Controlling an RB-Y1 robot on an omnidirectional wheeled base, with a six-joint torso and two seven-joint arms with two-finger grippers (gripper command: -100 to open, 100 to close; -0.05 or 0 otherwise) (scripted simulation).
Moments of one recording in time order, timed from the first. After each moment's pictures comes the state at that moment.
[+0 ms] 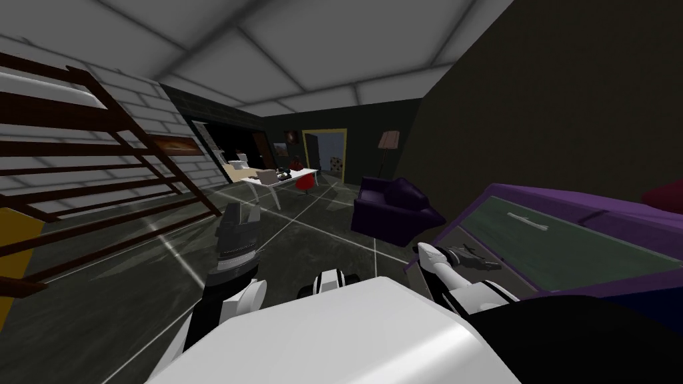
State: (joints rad) left arm 0.46 0.05 -0.03 -2.23 -0.02 -0.61 -0.14; right arm -0.04 -0.73 -0.02 -0.72 0.97 1.26 -0.08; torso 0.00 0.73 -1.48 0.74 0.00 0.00
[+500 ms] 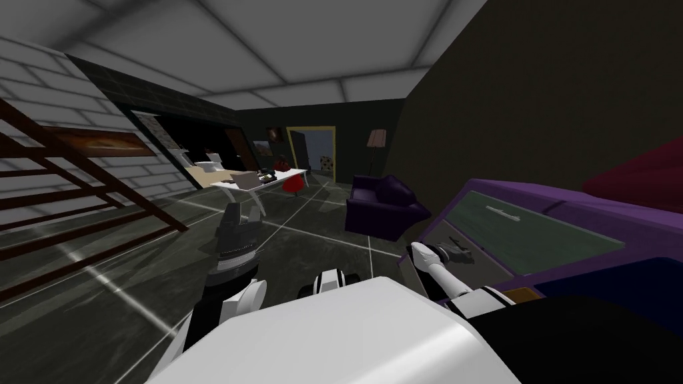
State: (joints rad) left arm 0.46 0.05 -0.03 -2.23 -0.02 -0.61 -0.14; right arm 0.01 -0.70 0.02 -0.87 0.99 1.30 -0.03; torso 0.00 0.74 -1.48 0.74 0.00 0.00
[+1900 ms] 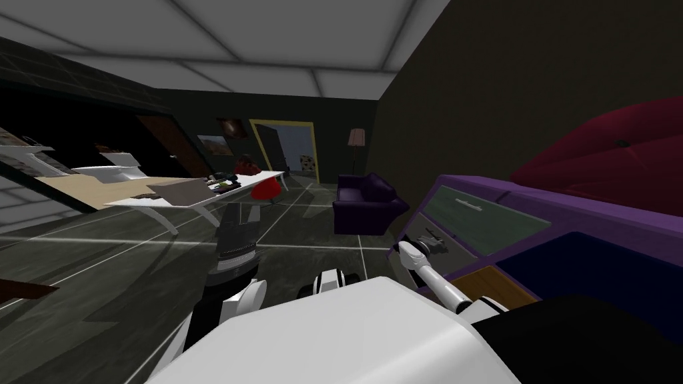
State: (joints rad) left arm 0.46 0.05 -0.03 -2.23 -0.02 -0.61 -0.14; right arm 0.07 -0.65 0.13 -1.16 1.05 1.36 0.06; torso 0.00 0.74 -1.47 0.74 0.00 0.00
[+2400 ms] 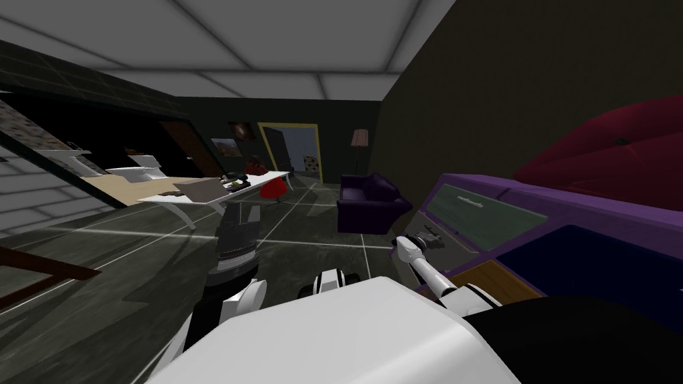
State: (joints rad) left arm 0.45 0.05 -0.03 -2.23 -0.02 -0.61 -0.14; right arm -0.03 -0.61 0.07 -1.04 1.09 1.32 0.07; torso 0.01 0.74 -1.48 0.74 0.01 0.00
